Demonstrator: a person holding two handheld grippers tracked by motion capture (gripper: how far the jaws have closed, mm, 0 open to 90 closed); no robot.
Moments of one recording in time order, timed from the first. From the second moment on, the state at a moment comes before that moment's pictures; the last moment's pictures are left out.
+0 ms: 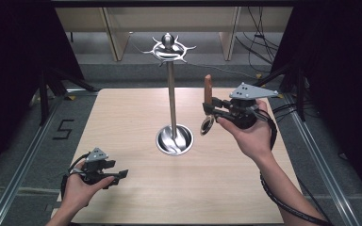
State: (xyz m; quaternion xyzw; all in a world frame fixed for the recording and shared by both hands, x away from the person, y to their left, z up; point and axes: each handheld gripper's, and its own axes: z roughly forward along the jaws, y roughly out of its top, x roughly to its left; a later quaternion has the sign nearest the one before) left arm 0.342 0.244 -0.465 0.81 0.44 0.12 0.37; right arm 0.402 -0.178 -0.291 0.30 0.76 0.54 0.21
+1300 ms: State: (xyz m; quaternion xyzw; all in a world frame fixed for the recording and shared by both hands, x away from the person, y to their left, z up) left arm 0.341 0.244 -0.465 0.80 0.45 0.13 0.38; right arm 0.415 -0.157 -0.270 0.29 0.76 0.54 0.22
